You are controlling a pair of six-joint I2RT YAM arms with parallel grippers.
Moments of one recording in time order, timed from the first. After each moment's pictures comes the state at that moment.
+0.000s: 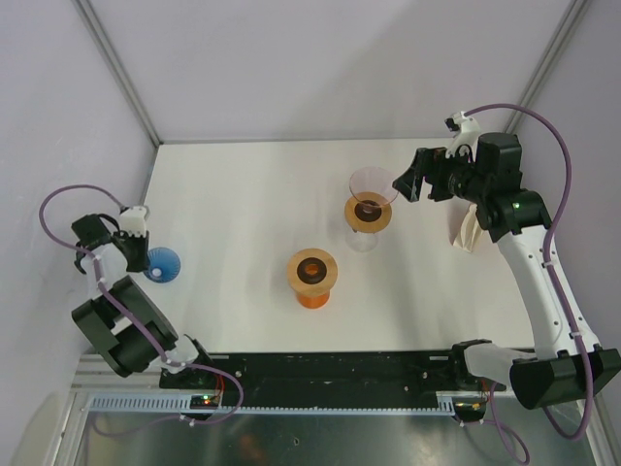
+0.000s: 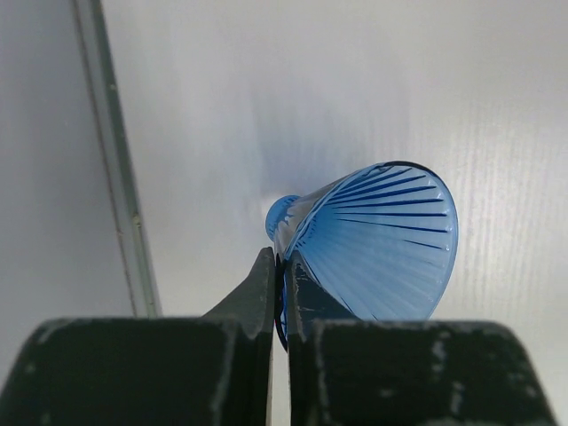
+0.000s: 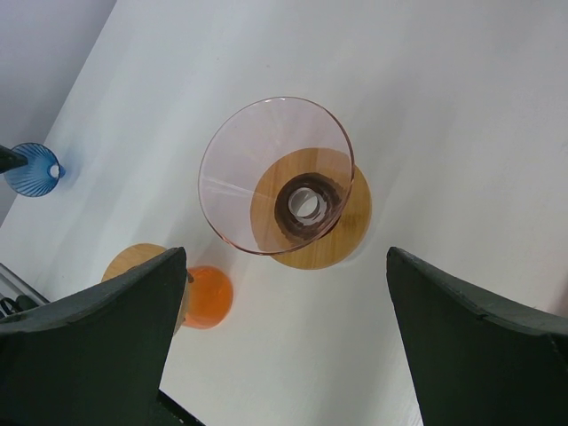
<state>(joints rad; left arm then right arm) 0.69 1.38 0.89 -0.53 0.37 0.69 0.17 1.19 1.39 -0.62 -0.41 0.17</state>
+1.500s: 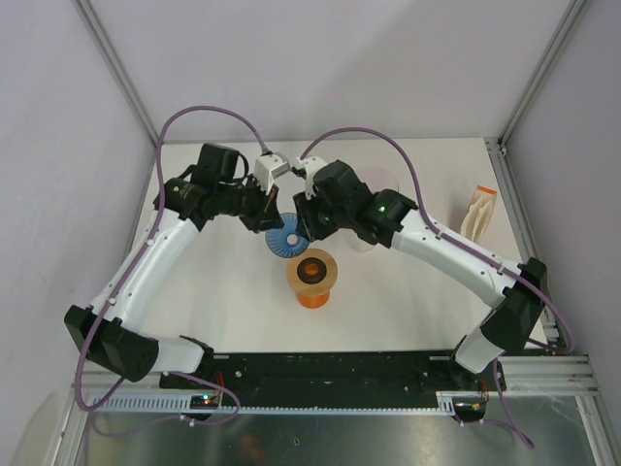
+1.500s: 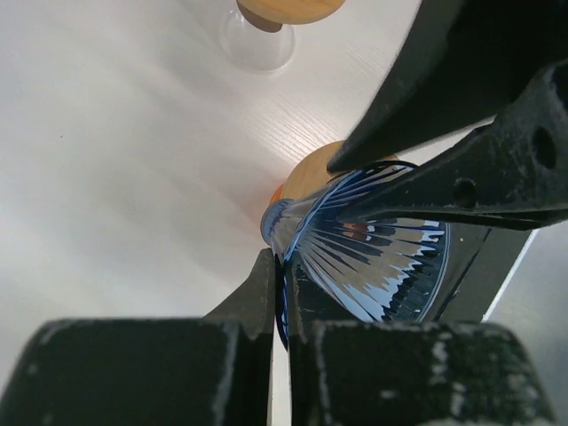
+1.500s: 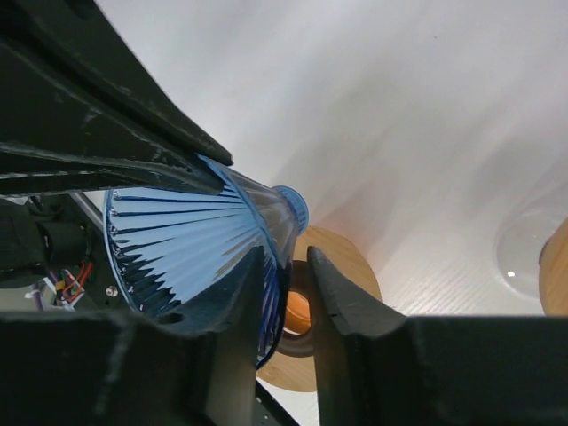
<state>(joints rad) -0.40 1.34 1.45 -0.94 0.57 0.23 0.91 1.60 1.61 -0.65 -0.02 0.28</state>
